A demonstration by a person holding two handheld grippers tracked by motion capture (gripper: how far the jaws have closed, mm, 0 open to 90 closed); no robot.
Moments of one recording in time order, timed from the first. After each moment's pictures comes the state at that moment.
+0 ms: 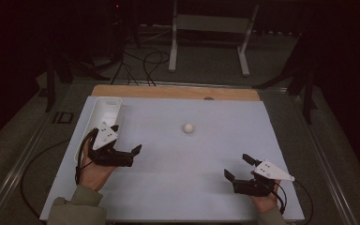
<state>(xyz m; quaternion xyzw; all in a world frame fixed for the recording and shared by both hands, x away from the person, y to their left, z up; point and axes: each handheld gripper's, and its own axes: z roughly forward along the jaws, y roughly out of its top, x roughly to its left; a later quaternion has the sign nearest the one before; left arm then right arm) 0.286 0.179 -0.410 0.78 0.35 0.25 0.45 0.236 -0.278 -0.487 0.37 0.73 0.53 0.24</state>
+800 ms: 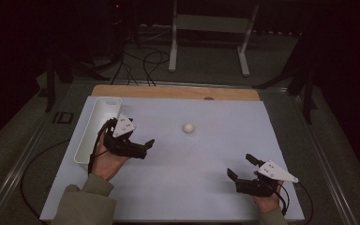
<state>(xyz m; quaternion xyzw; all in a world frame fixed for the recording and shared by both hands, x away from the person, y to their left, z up) 0.313 0.146 -0.402 0.81 0.33 0.24 0.43 0.234 -0.284 -0.487 0.38 0.72 0.53 0.25</state>
